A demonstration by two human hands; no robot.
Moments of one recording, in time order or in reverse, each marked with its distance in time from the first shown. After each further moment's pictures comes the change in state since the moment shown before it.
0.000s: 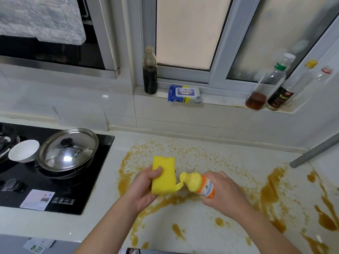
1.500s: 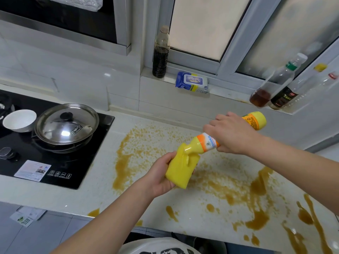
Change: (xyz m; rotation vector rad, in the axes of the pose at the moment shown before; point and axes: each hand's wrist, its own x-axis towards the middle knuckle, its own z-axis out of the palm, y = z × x) left_hand 0.005 -0.031 0.016 -0.066 -0.078 -0.193; right_hand 0.077 -0.047 -0.127 -0.948 -0.079 -0.477
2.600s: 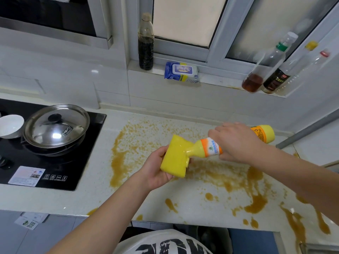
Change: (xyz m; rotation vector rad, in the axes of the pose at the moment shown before) left_hand 0.019 -0.003 -0.009 0.039 -0.037 -0.042; right_hand -0.048 -0.021 0.030 0.160 -0.051 0.171
